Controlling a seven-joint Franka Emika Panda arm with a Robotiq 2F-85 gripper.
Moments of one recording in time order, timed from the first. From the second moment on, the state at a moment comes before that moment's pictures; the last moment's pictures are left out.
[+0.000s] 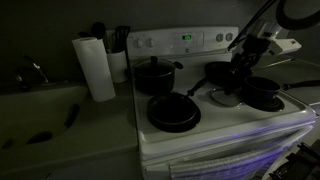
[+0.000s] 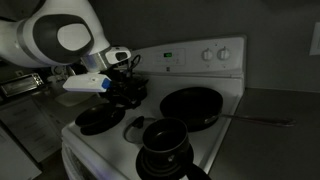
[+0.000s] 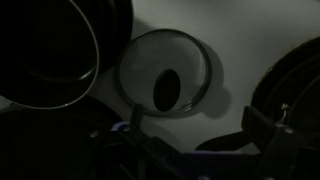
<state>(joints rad) 0.05 -0.31 0.04 -2.51 0.07 2.41 0.03</state>
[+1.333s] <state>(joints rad) 0.05 -0.08 0.01 -2.54 0.24 2.52 -0.12</state>
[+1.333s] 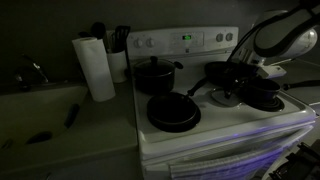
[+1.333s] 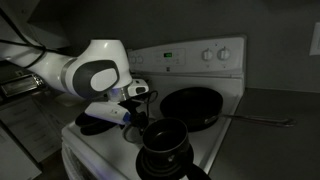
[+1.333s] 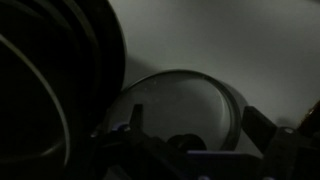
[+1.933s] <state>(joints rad) 0.04 -0.03 0.00 -2.47 0.19 2.51 -0.14</state>
